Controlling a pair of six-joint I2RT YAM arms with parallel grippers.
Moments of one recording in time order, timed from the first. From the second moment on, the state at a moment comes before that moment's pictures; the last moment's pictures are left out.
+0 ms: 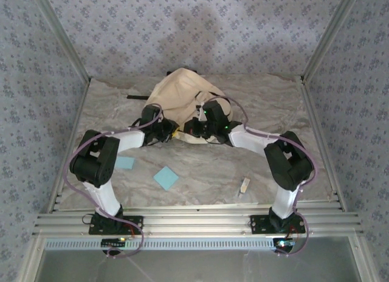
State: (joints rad) left arm -0.40 1.79 0.94 0.11 0.35 -1.30; right arm 0.64 1.78 1.12 0.06 -0.42 0.85
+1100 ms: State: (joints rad) left arm -0.30 1.77 1.03 -0.13 0.41 -0.98; right arm 0.24 1.58 1.01 -0.18 -0.31 0.56
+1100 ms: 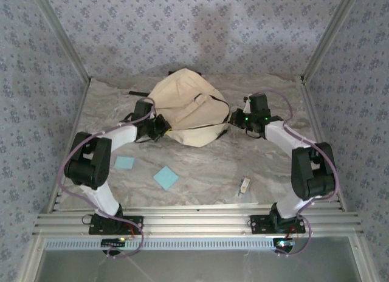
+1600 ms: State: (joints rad) left arm -0.27 1.93 1.26 -0.13 0.44 -0.91; right arm 0.51 1.45 0.94 -0.19 -0.37 0.64
